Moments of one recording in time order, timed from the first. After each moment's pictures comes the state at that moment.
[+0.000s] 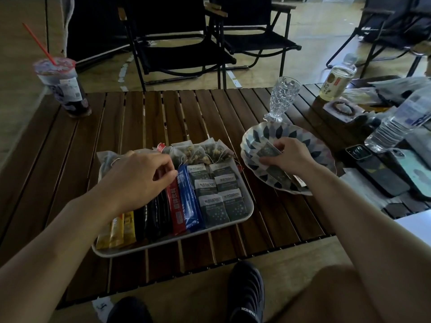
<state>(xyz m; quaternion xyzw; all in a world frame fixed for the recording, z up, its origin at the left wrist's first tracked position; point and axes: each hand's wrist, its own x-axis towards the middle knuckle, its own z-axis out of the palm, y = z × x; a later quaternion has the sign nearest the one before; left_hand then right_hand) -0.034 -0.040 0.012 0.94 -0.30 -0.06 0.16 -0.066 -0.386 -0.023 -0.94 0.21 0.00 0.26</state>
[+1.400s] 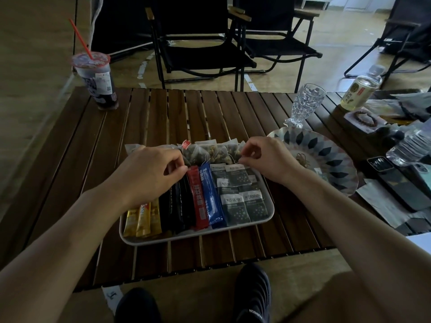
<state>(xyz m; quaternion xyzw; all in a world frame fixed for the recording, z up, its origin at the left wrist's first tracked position) -0.036 -0.012 0.018 0.94 -0.30 -0.03 0.19 -0.047 -0.300 -0.013 -0.96 -0.03 -0.06 0.28</state>
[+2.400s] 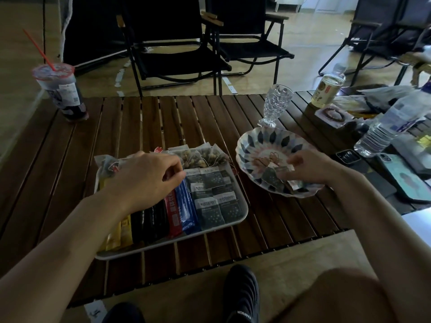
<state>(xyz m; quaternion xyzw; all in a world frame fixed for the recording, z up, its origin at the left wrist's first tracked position) -0.040 -0.060 0.020 0.93 -0.32 -0.05 0.16 -0.101 -0.429 -0.001 -0.96 0.21 0.13 0.16</state>
